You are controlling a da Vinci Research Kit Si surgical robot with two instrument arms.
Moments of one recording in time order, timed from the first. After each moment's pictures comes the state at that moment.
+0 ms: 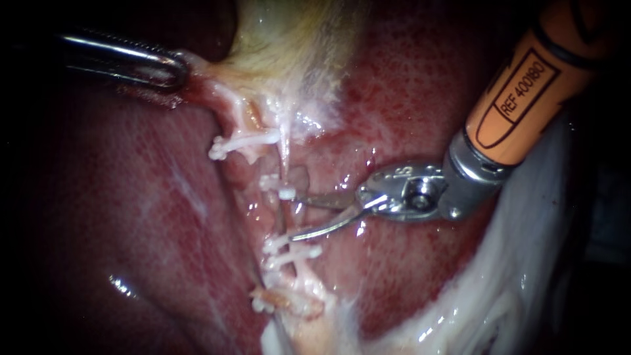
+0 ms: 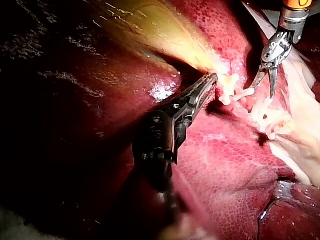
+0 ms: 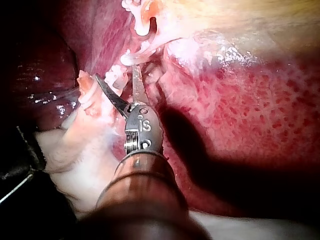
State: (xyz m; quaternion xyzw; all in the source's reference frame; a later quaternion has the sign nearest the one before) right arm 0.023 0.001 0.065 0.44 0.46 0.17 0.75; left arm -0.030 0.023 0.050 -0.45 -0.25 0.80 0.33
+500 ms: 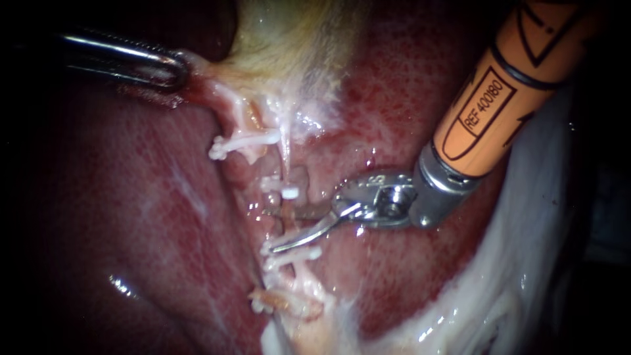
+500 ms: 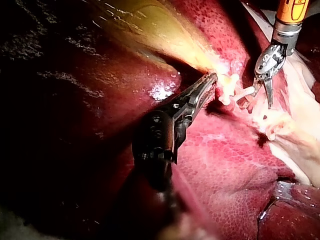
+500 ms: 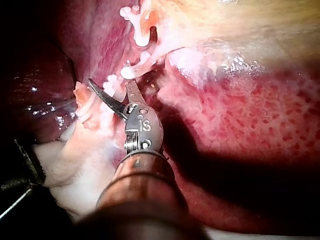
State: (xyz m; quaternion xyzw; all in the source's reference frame) right arm 0.026 0.000 0.067 0.48 0.47 0.15 0.72; left arm -0.030 0.023 0.050 -0.45 -0.25 0.80 0.33
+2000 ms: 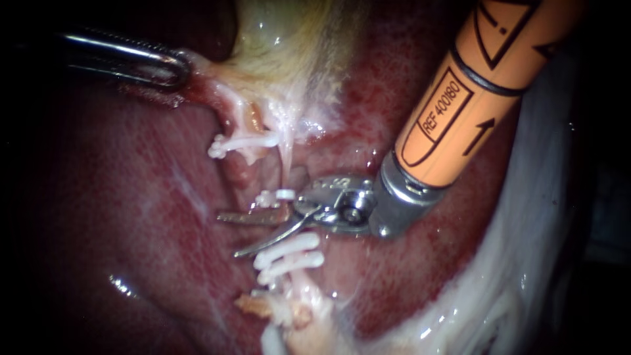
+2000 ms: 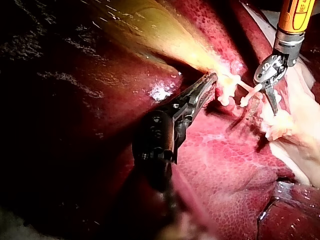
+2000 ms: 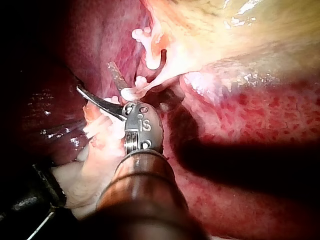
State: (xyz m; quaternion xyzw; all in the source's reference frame) right arm 0.030 0.000 0.065 0.52 0.53 0.14 0.66; left arm -0.030 0.023 0.050 -0.44 -0.25 0.80 0.33
